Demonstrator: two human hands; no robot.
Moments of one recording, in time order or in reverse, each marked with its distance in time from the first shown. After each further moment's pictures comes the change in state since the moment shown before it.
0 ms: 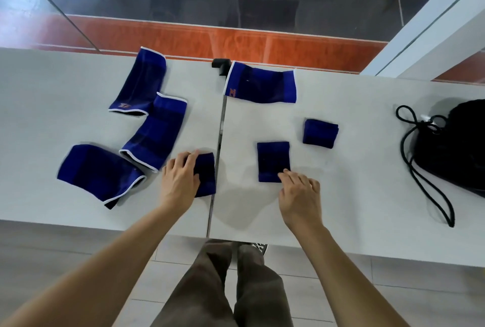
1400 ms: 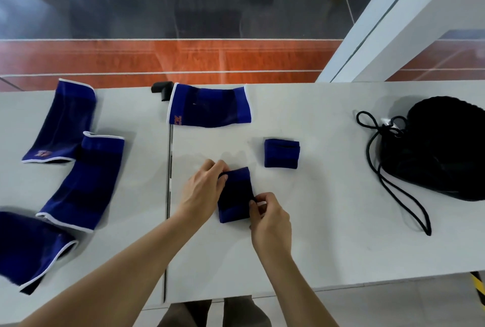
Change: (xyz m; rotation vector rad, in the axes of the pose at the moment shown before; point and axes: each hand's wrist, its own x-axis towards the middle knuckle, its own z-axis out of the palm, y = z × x) left_hand 0.078 0.138 0.033 -0.283 -0.079 0.361; right_hand 0.026 0.002 -0.001 0.642 0.038 0.537
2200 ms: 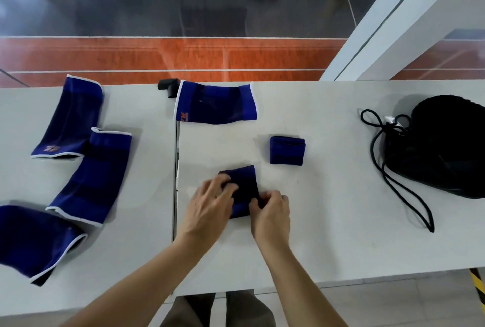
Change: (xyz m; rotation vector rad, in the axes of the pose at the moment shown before) left_hand -0.053 -0.003 0.011 0.170 0.080 0.182; right_hand 0.002 -0.017 0.009 0.008 0.048 0.135
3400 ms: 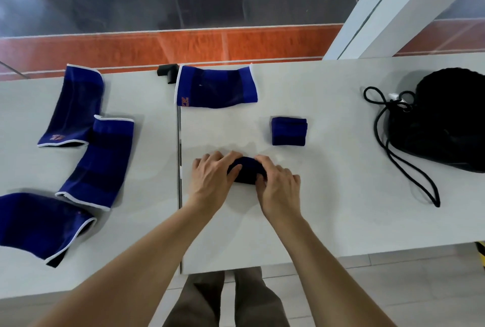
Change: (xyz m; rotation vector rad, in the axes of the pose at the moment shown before) left_hand 0.030 -0.004 0.001 0.031 -0.033 -0.157; right_hand 0.017 0.011 -0.010 -0.378 0.041 -0.497
